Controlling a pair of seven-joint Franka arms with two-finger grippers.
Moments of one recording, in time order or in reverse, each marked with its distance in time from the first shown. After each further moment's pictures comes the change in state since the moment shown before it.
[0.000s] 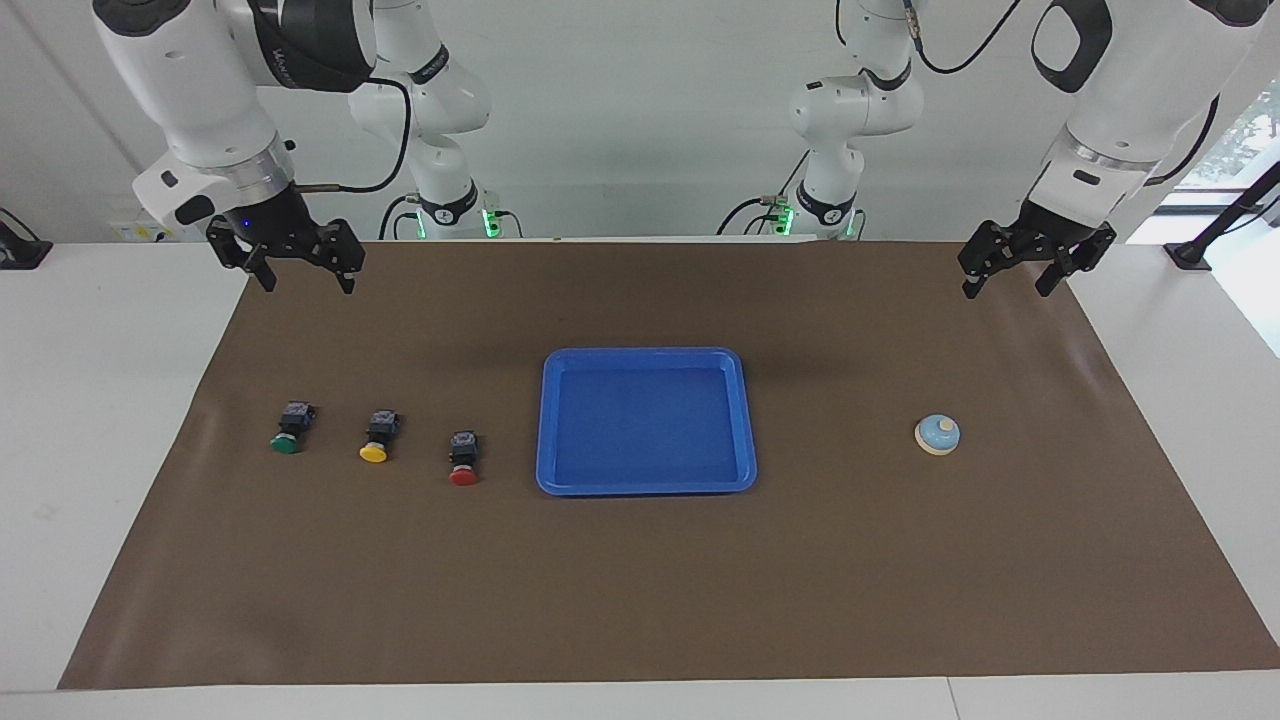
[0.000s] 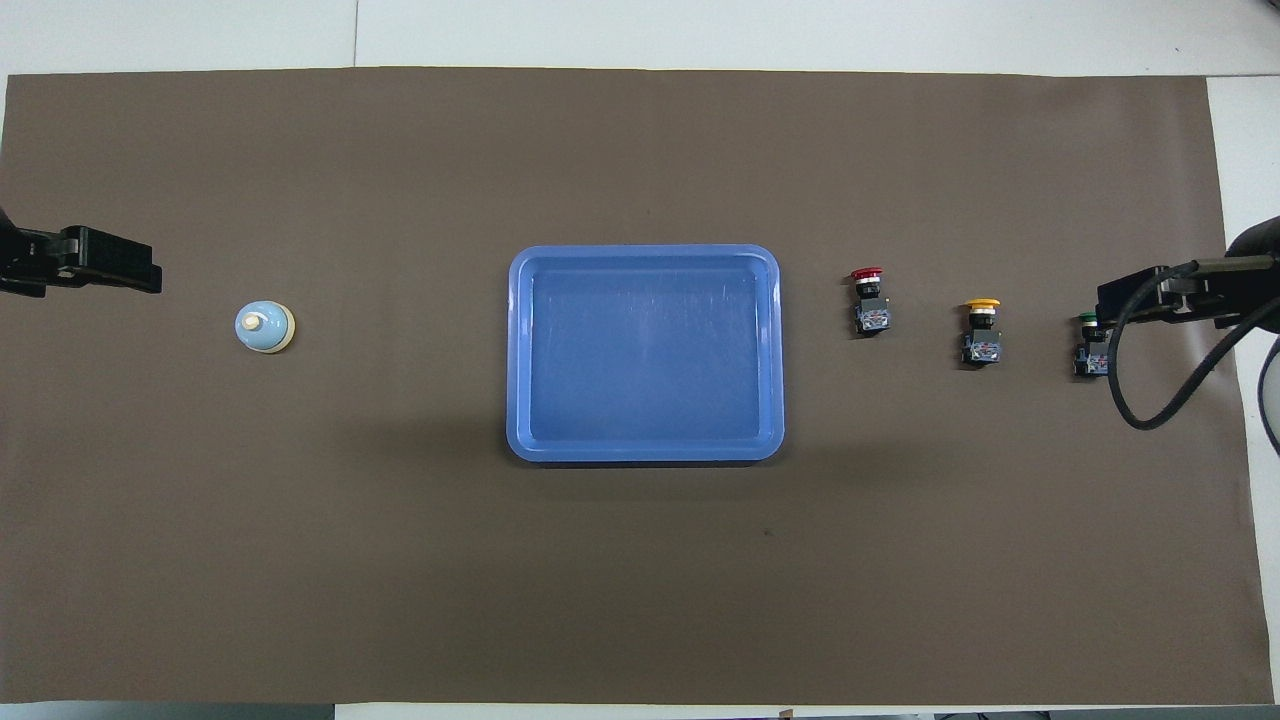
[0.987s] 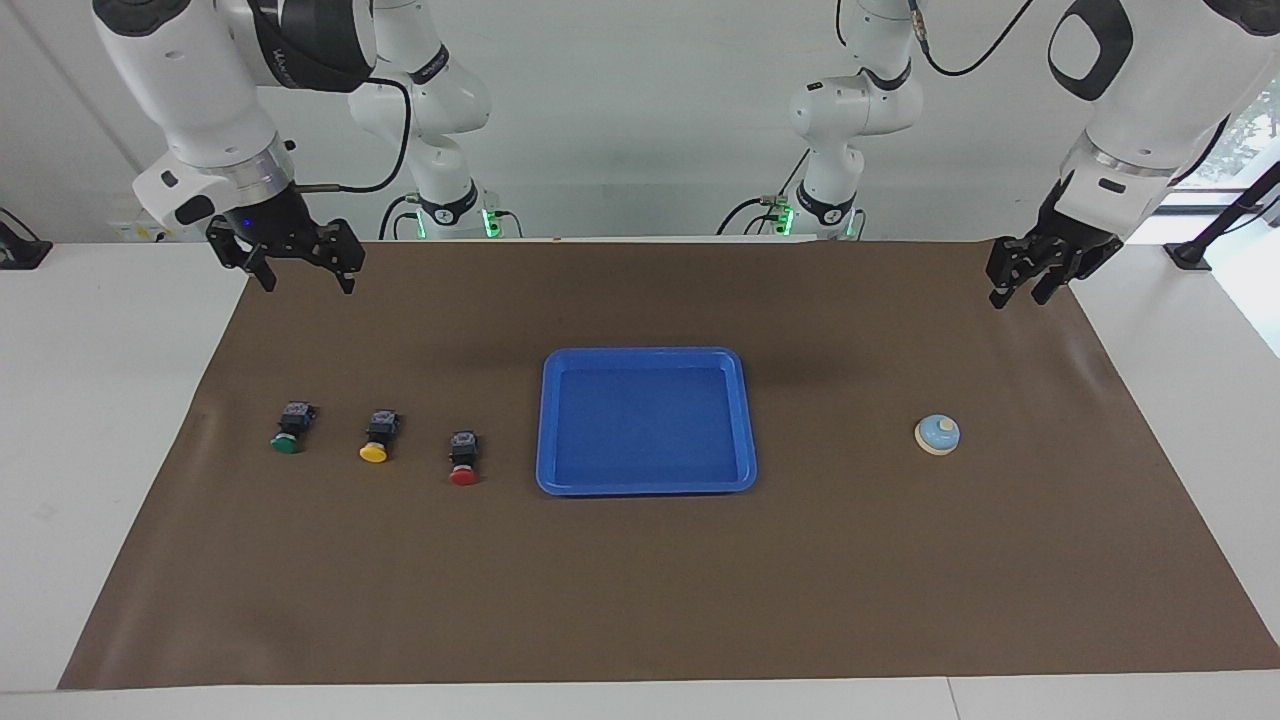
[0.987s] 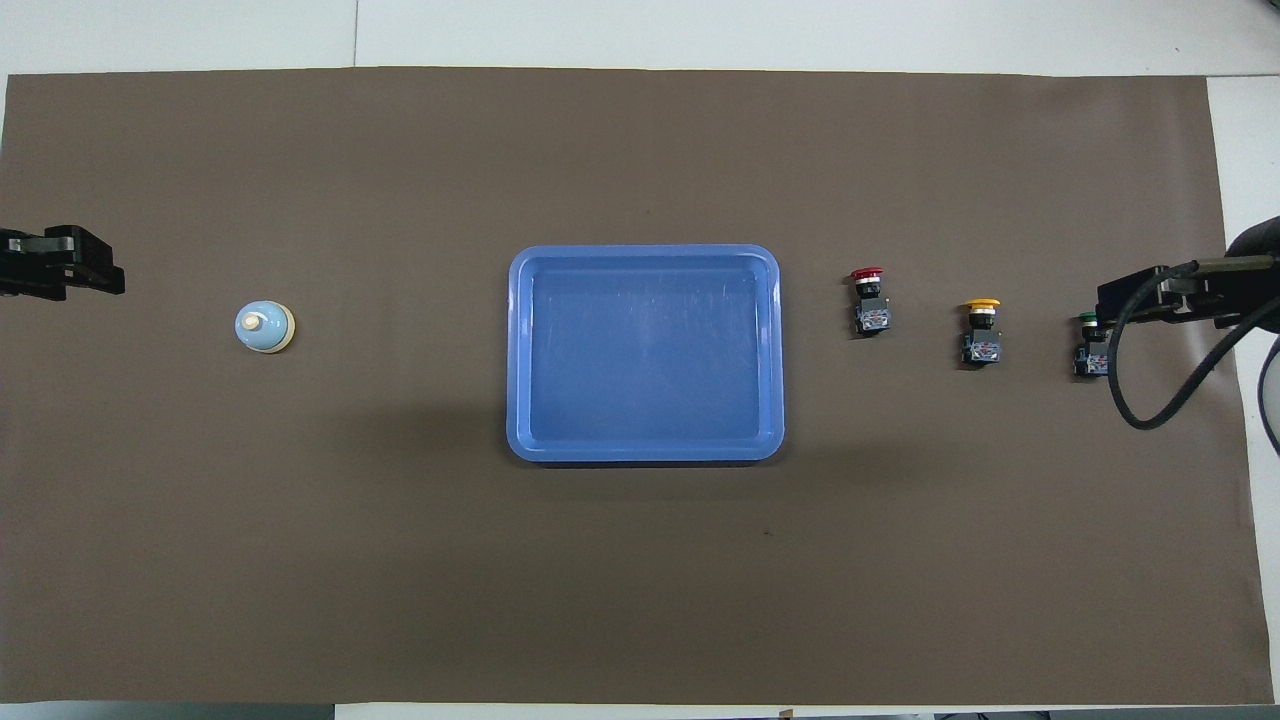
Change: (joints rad) left arm 0.037 0.024 0.009 -0.025 0.001 0.039 -0.040; right arm 0.000 0.000 0.000 0.000 0.000 0.000 0.000
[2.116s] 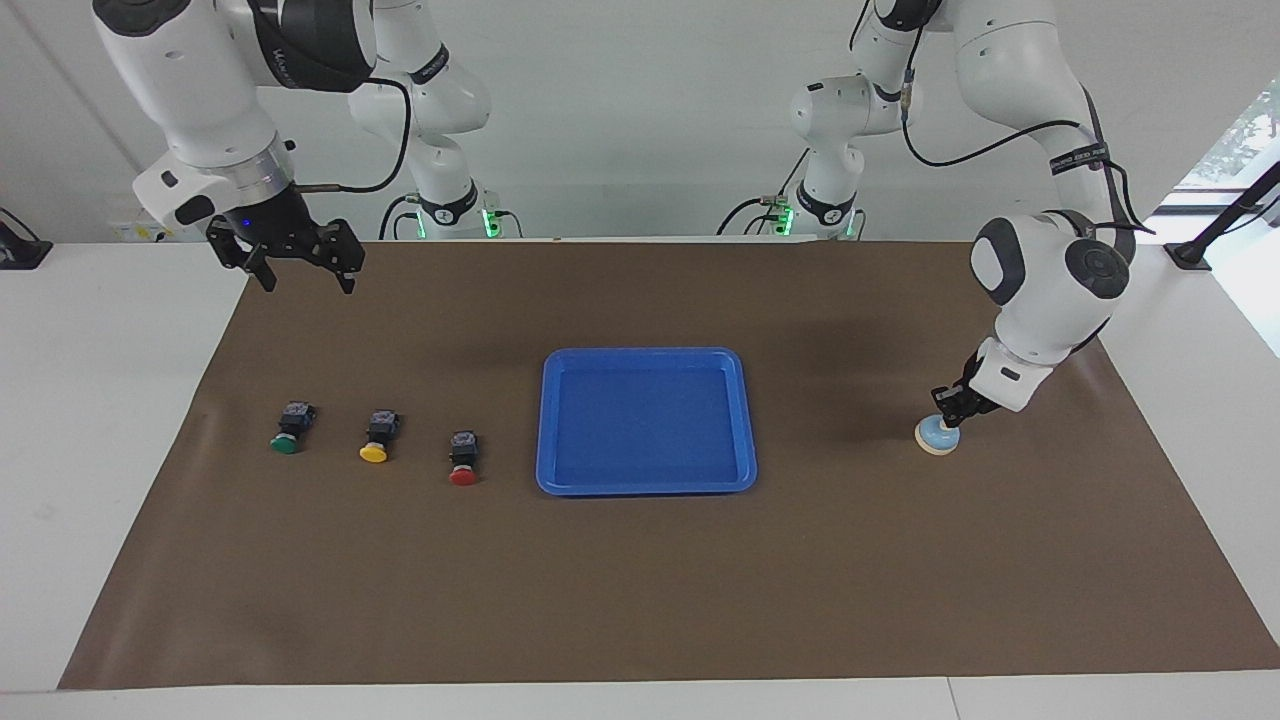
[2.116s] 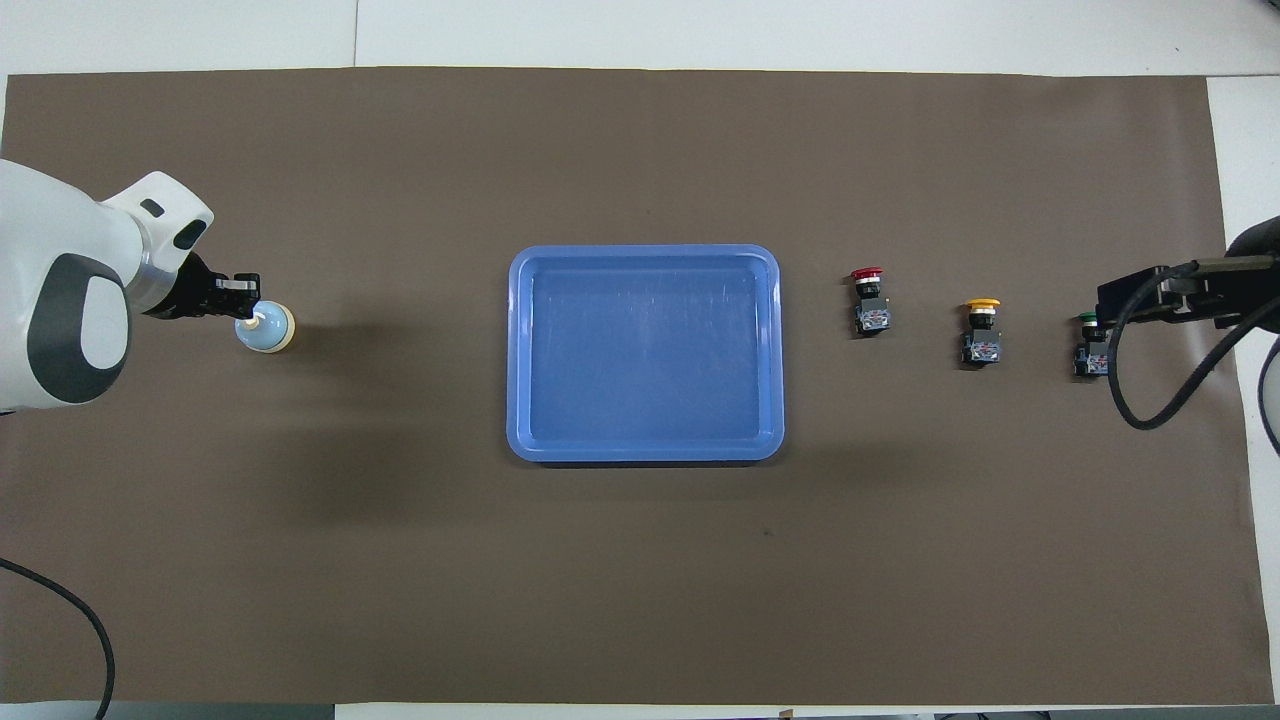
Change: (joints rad) left arm 0.014 0.210 0.000 -0.324 0.001 0.490 0.022; right arm 0.000 0.000 0.000 0.000 0.000 0.000 0.000
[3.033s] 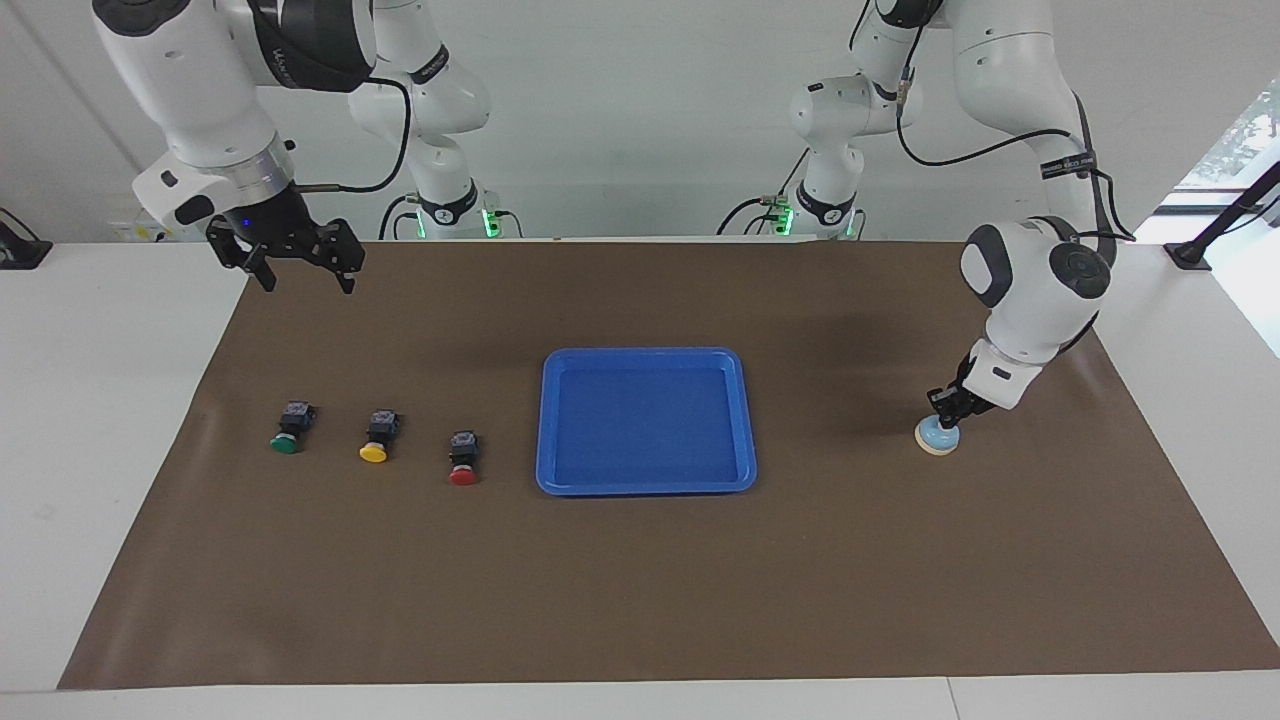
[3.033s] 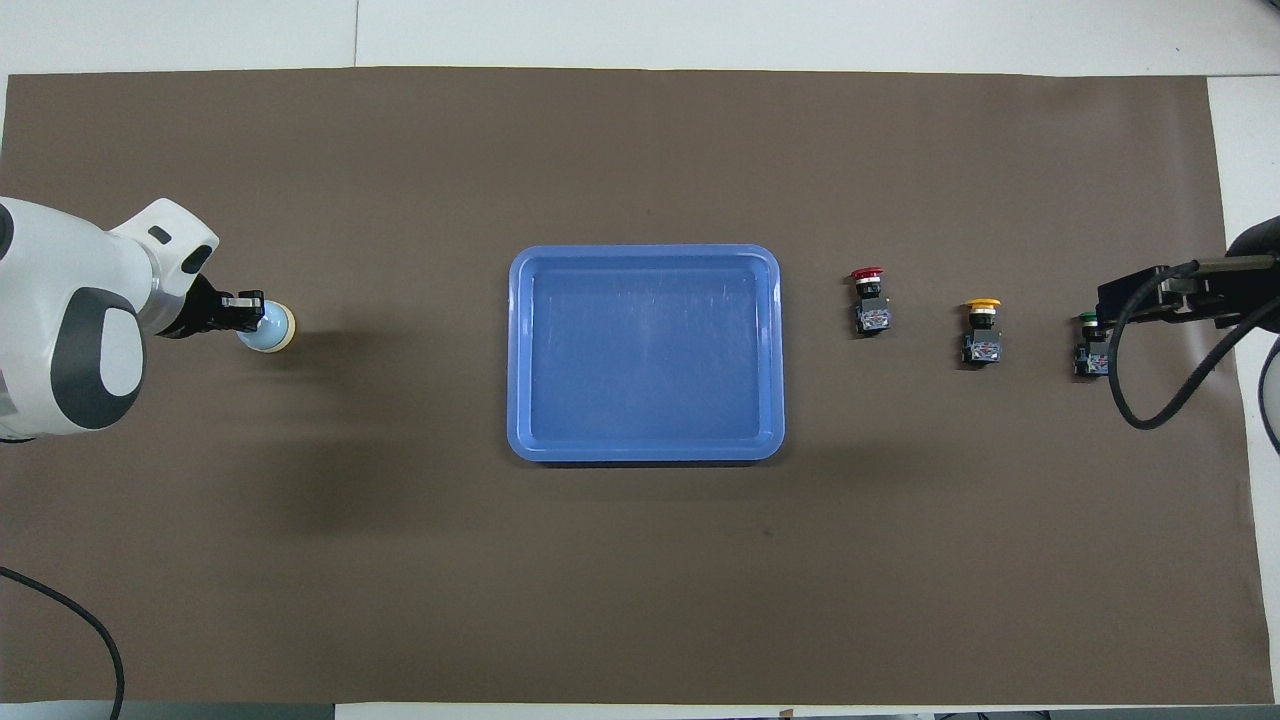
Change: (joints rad) left arm 0.016 -0.015 0.002 -0.092 0.000 0.108 0.000; right arm 0.000 0.000 0.000 0.000 0.000 0.000 0.000
